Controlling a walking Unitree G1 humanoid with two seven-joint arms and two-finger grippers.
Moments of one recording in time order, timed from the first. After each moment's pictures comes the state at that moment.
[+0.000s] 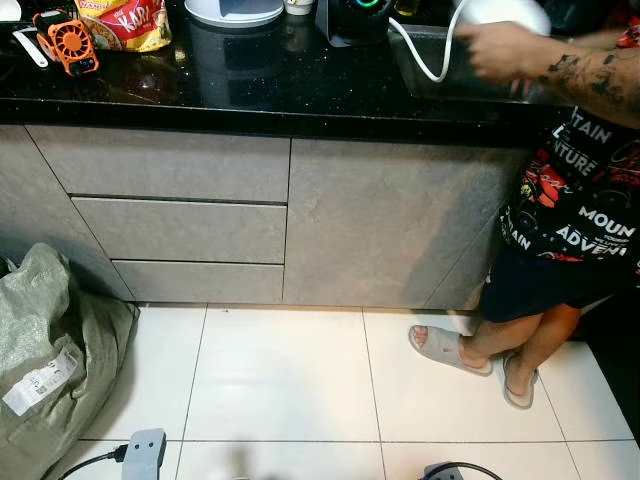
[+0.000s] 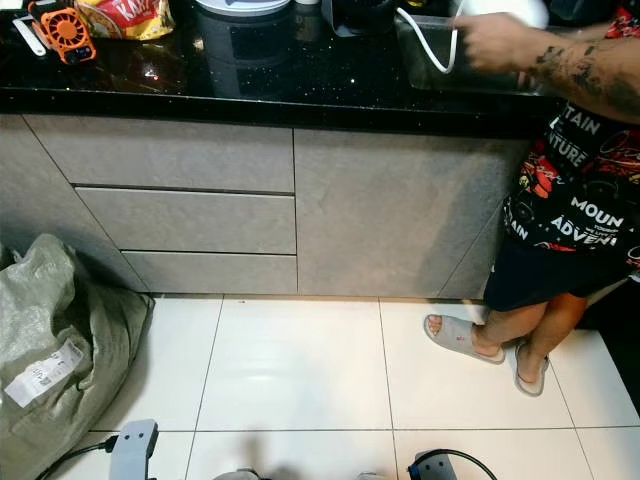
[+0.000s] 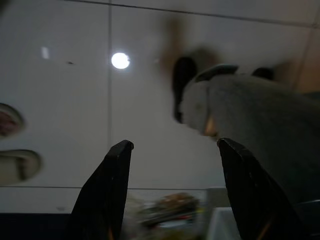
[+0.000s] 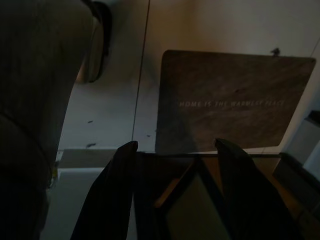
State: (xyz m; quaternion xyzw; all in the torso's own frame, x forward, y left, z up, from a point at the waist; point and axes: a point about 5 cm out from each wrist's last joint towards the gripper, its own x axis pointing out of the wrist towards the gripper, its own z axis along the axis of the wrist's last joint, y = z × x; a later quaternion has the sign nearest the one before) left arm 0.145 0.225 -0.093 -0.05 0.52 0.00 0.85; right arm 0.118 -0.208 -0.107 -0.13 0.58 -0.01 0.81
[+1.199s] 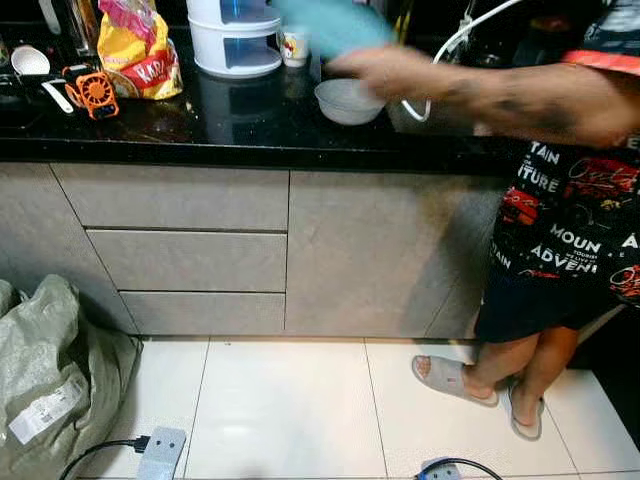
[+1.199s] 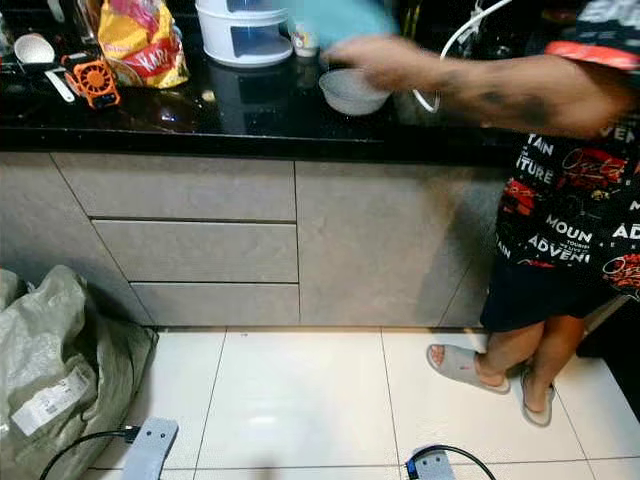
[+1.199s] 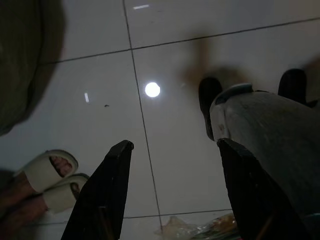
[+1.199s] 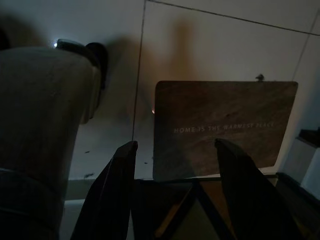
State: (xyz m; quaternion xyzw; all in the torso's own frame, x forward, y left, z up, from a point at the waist) left arm 0.149 0.217 -0.094 0.06 0.52 -0.05 0.85; right arm 0.122 -0.207 -0.106 -0.13 0.57 -0.03 0.81
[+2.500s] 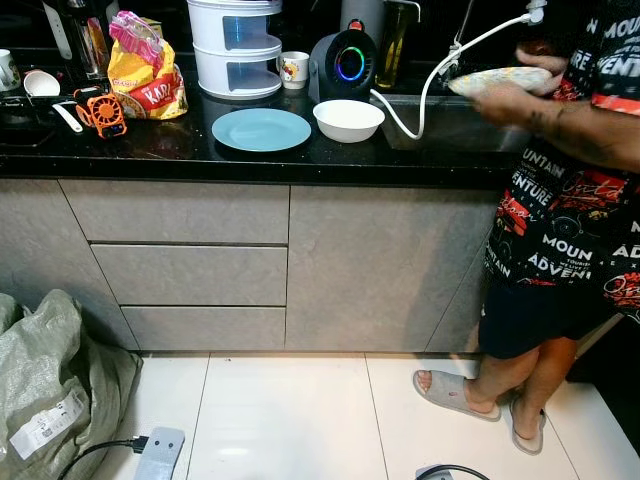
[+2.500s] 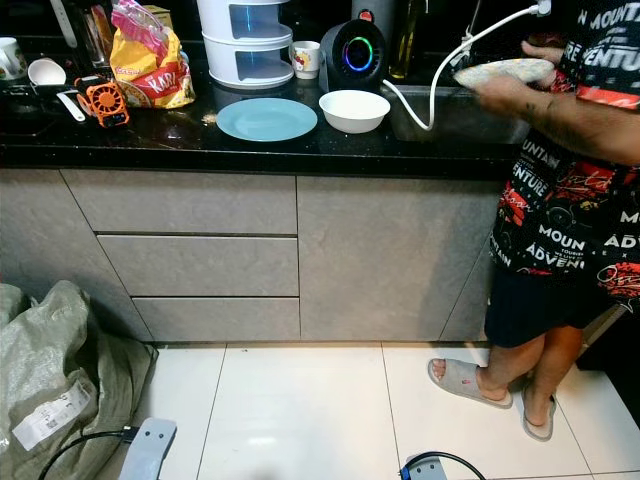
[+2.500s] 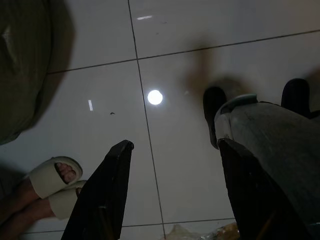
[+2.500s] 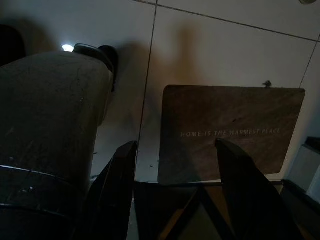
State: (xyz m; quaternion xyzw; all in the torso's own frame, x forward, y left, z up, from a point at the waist) left arm 0.154 0.220 -0.091 0.05 0.52 -0.04 0.85; right arm 0.123 -0.198 -0.108 -0.14 0.58 -0.01 0.80
